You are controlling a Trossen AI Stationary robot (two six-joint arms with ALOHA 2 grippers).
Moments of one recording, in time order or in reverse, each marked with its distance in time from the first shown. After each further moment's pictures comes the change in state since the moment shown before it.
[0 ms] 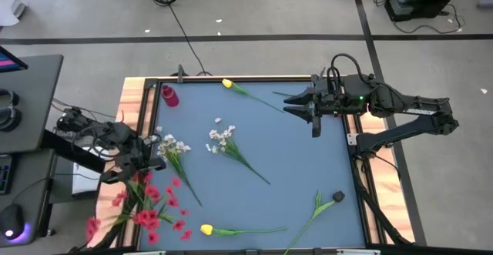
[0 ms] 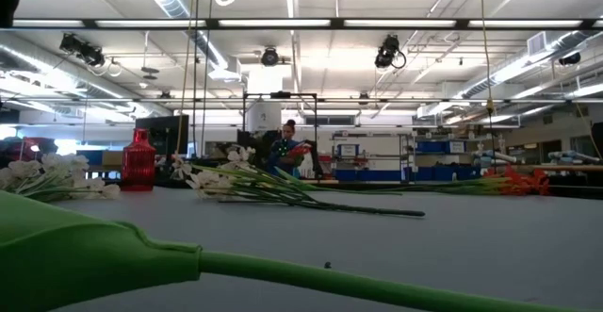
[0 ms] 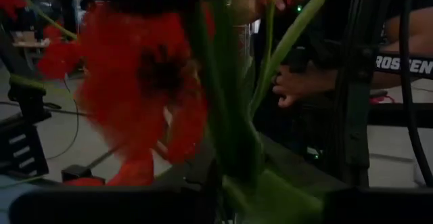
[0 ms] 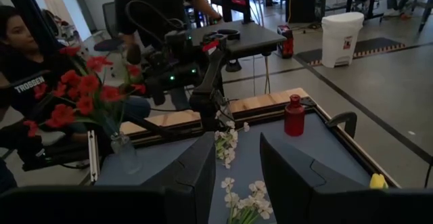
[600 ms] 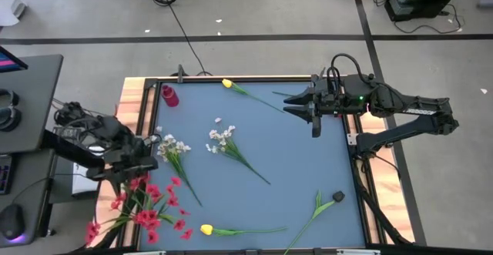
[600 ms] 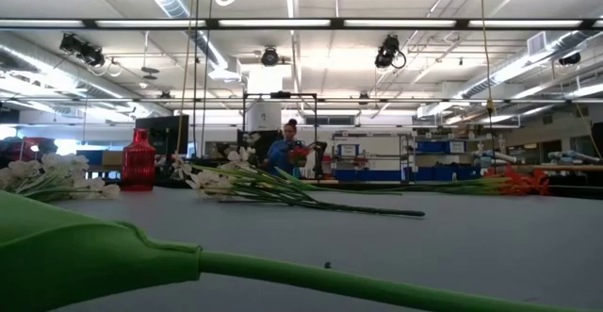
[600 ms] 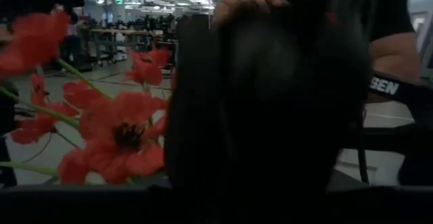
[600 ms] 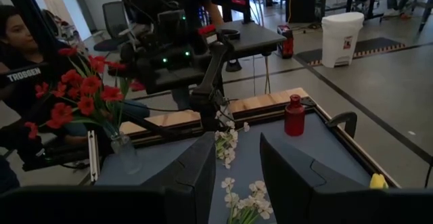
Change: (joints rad) left arm -0.061 0.090 0.189 -0.069 -0.012 -0.085; right arm 0.000 0.000 0.000 0.000 0.000 0.000
